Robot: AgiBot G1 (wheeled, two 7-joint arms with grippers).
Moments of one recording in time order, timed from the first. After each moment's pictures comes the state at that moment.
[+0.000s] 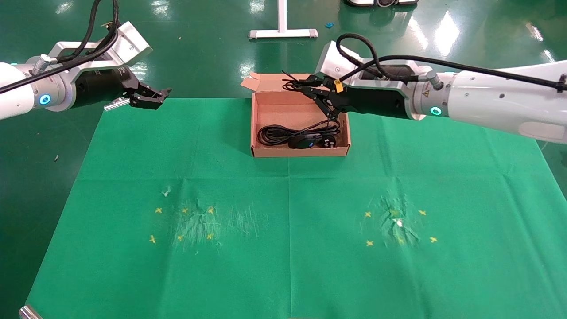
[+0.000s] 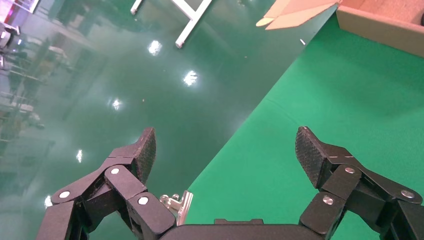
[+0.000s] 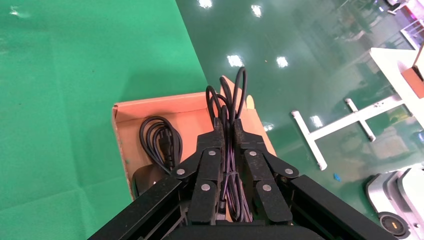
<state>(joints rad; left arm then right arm) -1.71 0.83 1.04 -1.10 2.04 0.69 -0.87 1.54 -1.13 -0.50 0.89 -1.67 -0.99 0.03</state>
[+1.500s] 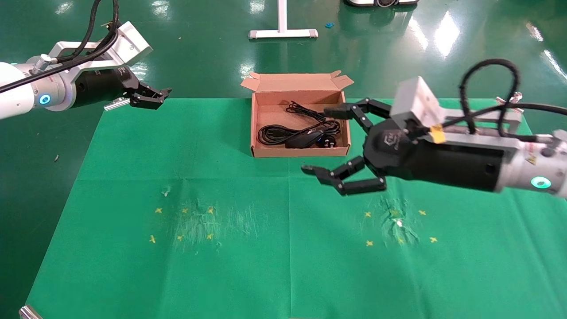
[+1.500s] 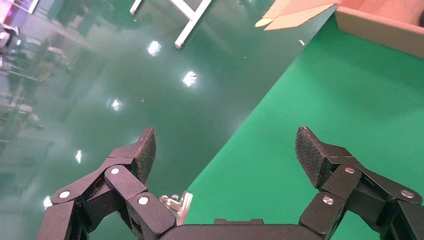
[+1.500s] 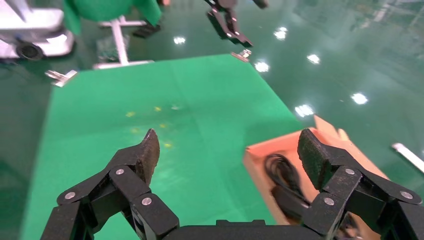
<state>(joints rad) -1.68 0.82 1.00 -1.11 1.97 0.73 -0.83 1.27 -0.83 -0.37 1.12 -1.12 -1.29 0.13</state>
